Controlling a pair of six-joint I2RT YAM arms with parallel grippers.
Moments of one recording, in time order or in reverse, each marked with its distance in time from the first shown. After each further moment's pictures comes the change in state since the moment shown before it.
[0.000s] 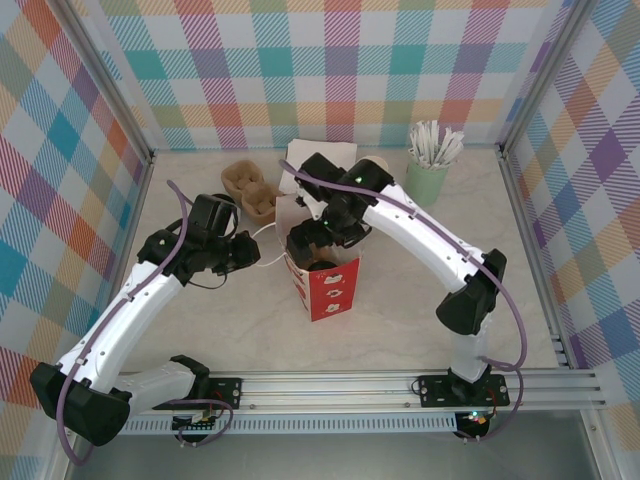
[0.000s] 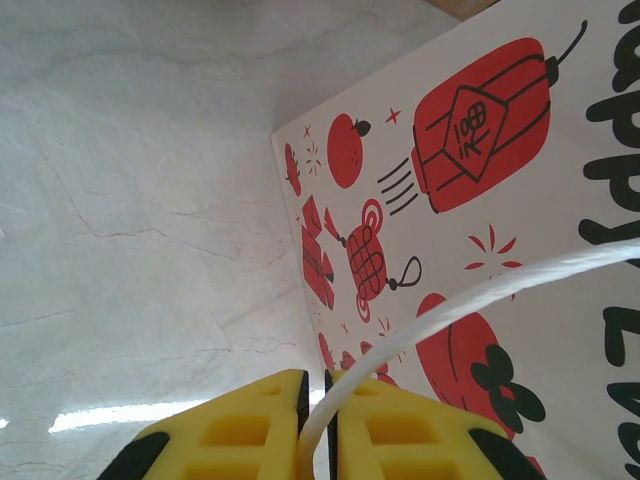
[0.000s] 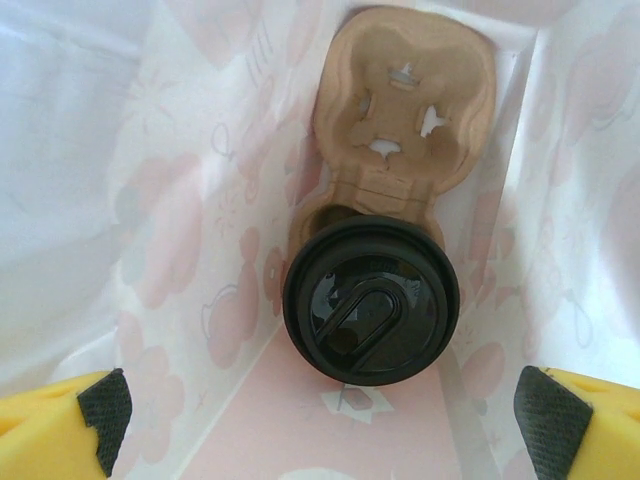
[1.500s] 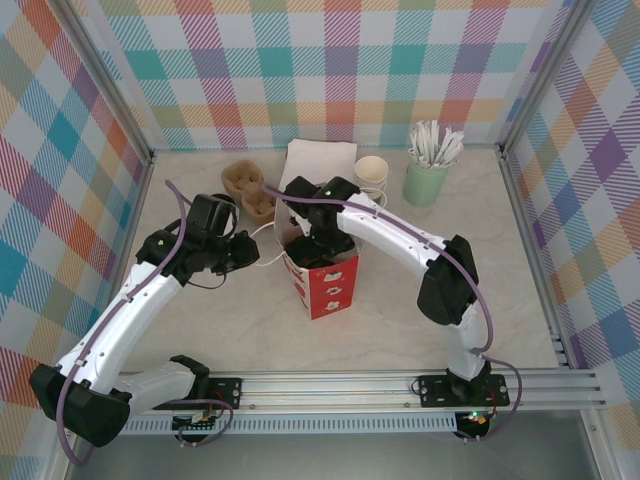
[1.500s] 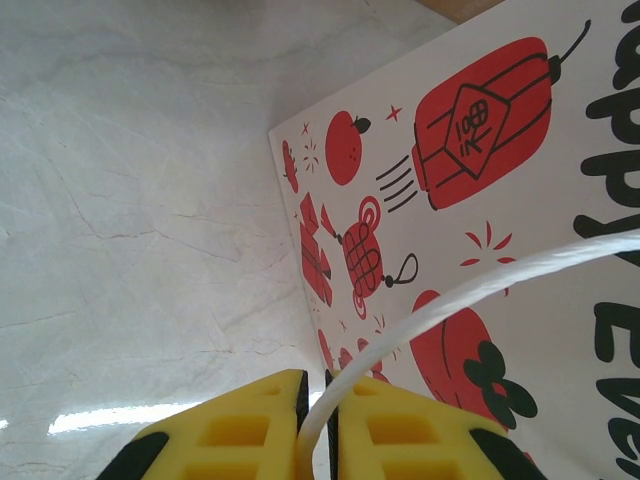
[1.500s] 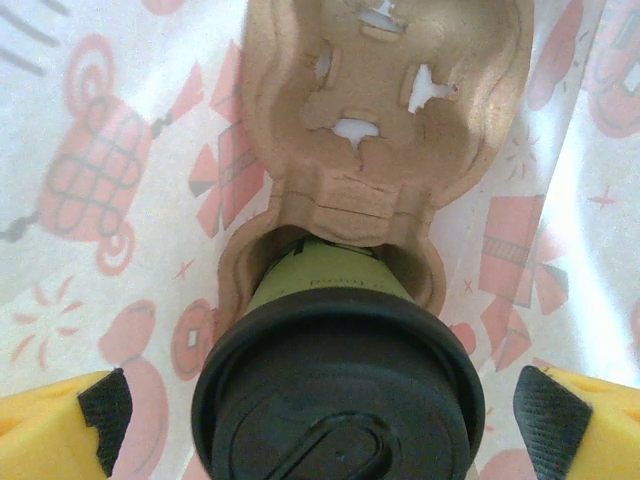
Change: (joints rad) left arm 0.007 -0.005 0.000 0.000 0.002 0.000; right arm 0.000 0.134 -0.146 0.121 0.018 -0.018
